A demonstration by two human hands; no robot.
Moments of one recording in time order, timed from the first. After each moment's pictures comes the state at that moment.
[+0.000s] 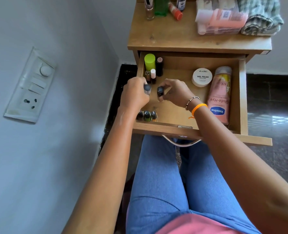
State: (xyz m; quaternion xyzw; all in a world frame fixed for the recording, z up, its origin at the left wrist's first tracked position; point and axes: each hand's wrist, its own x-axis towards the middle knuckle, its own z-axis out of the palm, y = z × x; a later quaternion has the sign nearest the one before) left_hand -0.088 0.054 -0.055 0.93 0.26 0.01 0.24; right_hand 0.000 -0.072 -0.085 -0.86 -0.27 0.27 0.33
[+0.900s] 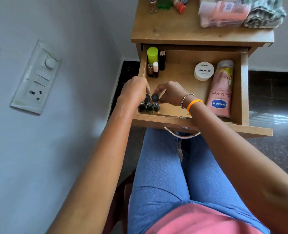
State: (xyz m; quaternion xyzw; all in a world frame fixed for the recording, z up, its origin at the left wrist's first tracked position) left_hand -0.079 0.059 -0.035 0.90 0.27 -0.30 0.16; right_hand -0.023 -0.066 -0.085 -0.85 -0.35 0.30 0.27
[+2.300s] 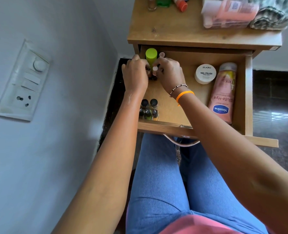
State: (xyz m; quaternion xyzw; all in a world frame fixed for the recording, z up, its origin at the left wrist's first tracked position) left_hand -0.040 0.076 -0.081 0.94 0.27 0.12 0.14; right_hand 0.009 -0.026 -0.079 -0.90 -0.26 0.08 0.33
